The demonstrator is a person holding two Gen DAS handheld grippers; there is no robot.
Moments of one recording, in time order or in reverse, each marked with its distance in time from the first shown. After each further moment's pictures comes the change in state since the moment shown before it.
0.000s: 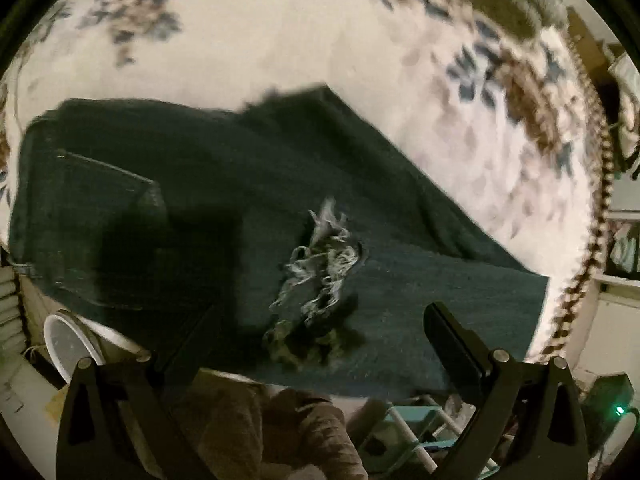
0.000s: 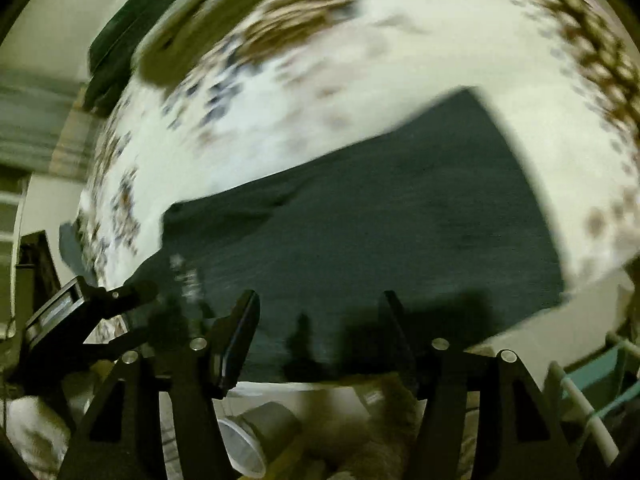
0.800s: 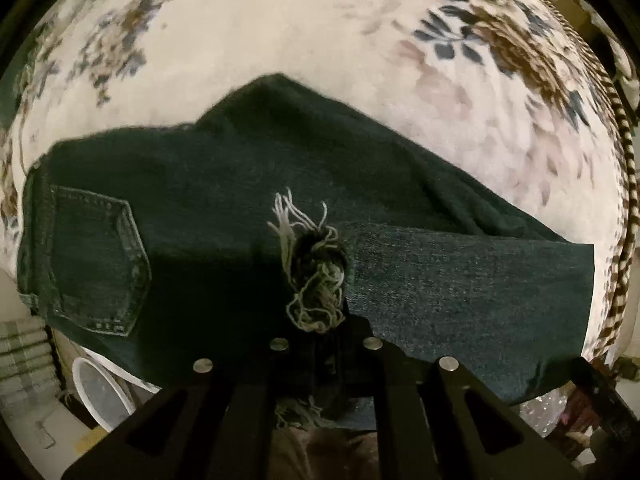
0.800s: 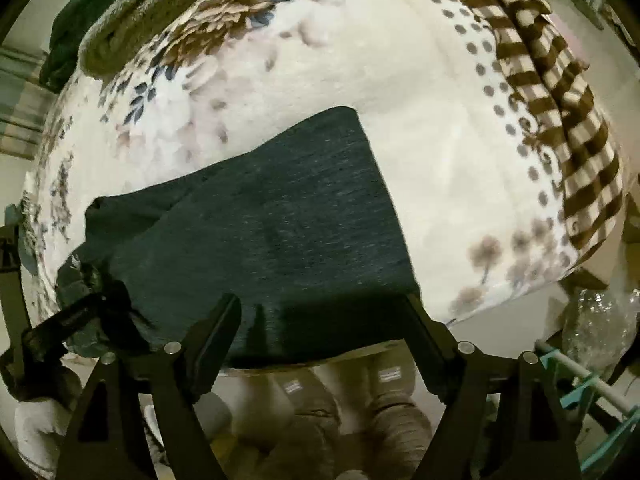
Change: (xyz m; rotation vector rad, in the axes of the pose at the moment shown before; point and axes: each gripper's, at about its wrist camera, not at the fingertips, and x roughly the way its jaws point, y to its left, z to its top) left arm 0.018 -0.021 -0.016 0.145 -0.125 0.125; right arm -0.003 -0.021 0.035 -0.094 0.048 -0.244
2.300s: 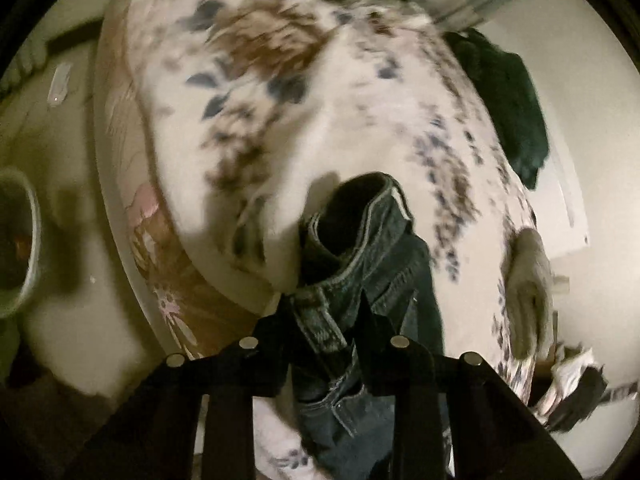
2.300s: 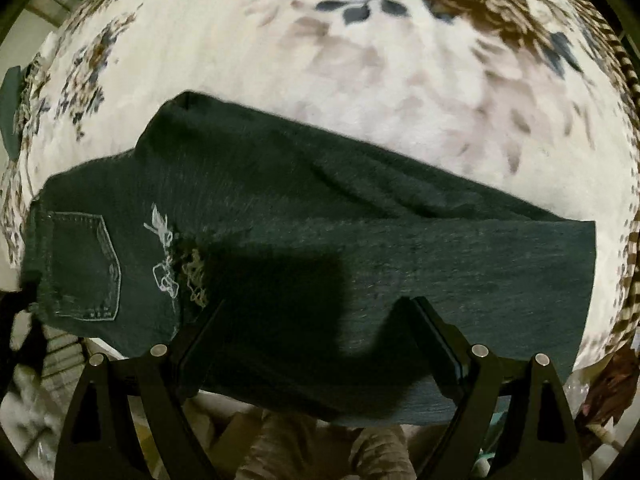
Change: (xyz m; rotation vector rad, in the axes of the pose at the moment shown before) left arm -0.053 0.299 -0.099 -0.952 -0.474 -0.346; right arm 0.070 0.230 -0.003 -0.377 0.126 -0.099
